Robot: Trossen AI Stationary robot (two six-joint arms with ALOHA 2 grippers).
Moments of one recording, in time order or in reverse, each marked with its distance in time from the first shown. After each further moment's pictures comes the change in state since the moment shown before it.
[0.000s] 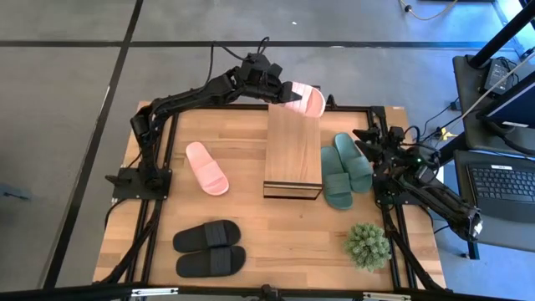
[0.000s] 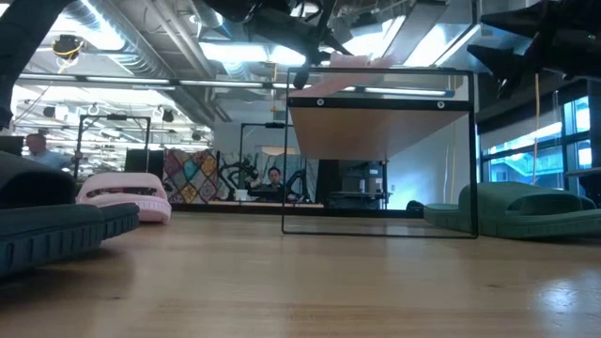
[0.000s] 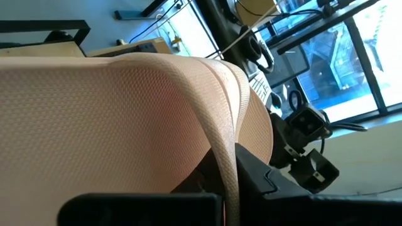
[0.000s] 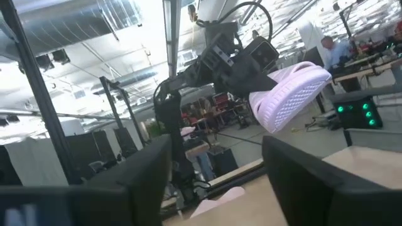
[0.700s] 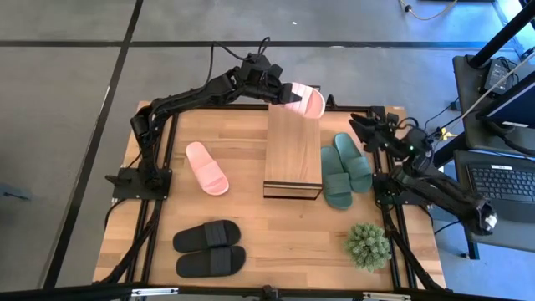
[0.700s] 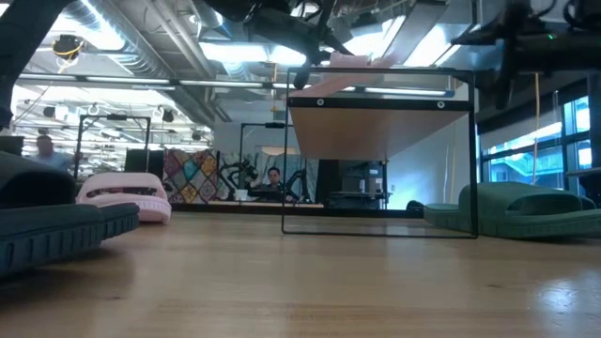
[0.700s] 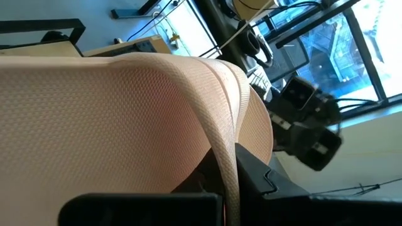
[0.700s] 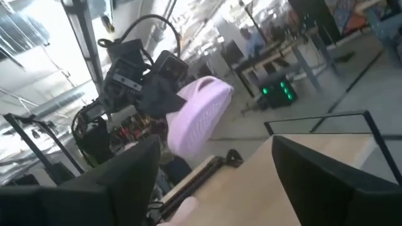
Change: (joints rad) left arm -0.005 0.000 0.000 -0.007 0.017 0.030; right arm 0.000 0.305 0.151 -0.050 0.287 0.081
